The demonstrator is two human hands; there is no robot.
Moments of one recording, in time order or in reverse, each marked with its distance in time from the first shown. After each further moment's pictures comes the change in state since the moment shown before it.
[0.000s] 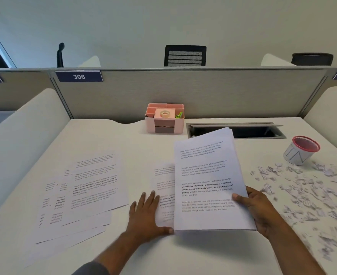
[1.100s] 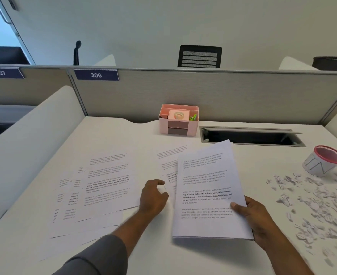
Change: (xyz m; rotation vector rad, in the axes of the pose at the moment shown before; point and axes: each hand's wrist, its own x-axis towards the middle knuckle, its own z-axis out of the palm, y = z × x) left_hand 0.037 0.001 -0.047 -0.743 0.341 -0.253; right_hand 0.010 0.018 0.039 -0.027 -0.020 0.041
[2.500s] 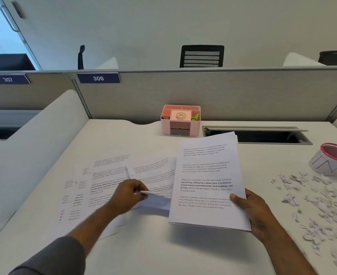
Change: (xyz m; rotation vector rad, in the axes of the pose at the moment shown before) left_hand 0.010 -0.025 -0.092 0.148 -0.111 0.201; right_hand 0.010 -0.011 0.012 0.148 -0.049 0.006
